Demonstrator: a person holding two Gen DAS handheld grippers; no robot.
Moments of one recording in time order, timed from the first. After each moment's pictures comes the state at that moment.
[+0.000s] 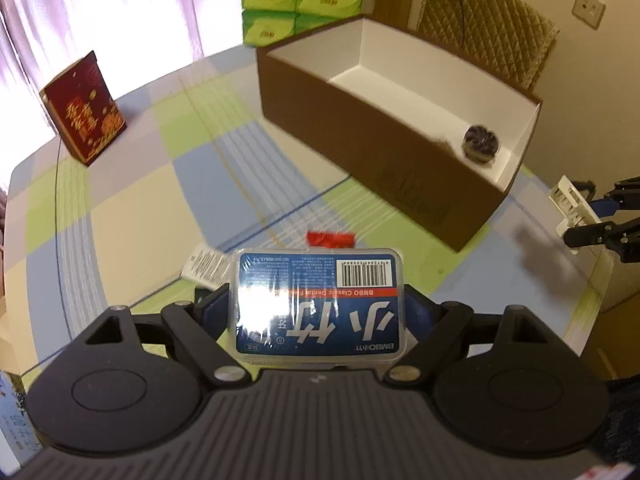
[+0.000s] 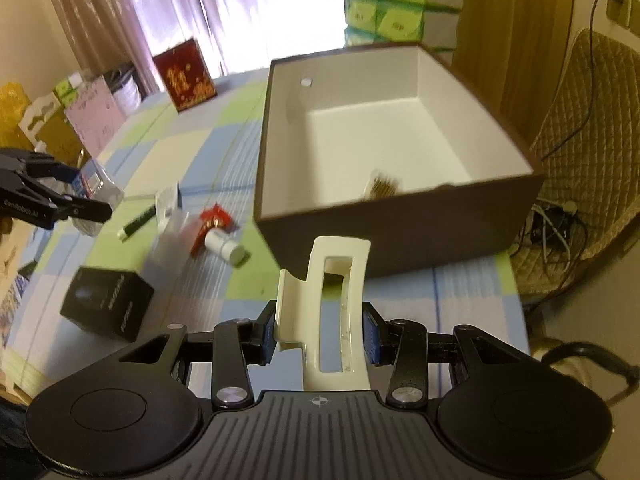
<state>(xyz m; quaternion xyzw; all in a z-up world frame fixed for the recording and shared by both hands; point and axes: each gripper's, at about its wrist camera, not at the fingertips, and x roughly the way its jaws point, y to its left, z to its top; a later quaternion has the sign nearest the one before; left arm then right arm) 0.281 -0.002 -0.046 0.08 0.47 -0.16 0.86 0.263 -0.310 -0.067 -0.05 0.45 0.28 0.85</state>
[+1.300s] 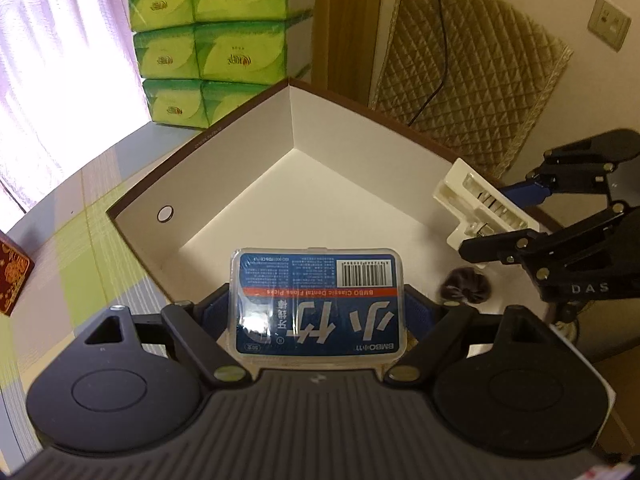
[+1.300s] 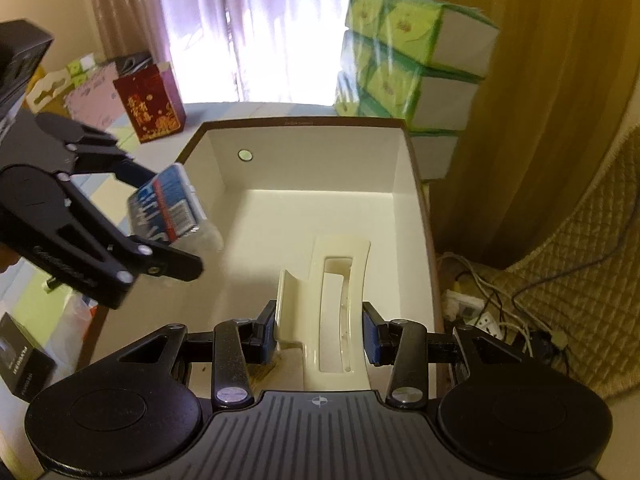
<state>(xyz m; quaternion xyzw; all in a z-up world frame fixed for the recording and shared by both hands) 0.469 -0.174 -0.054 0.11 0.47 -0.18 0.86 0.472 -0.316 -0.061 -0.14 0.41 0.34 0.83</state>
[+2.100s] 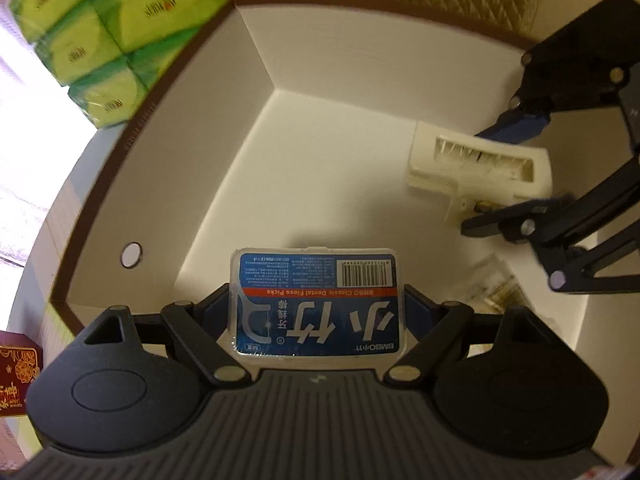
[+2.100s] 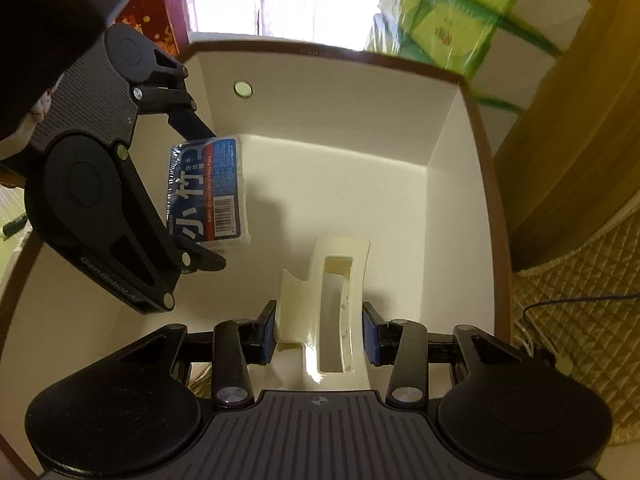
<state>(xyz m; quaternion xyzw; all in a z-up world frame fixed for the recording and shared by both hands) 0.540 -0.197 -0.134 0.27 0.52 -0.22 0.78 0.512 -0.275 -0.126 -0.22 0.45 0.36 0.79</state>
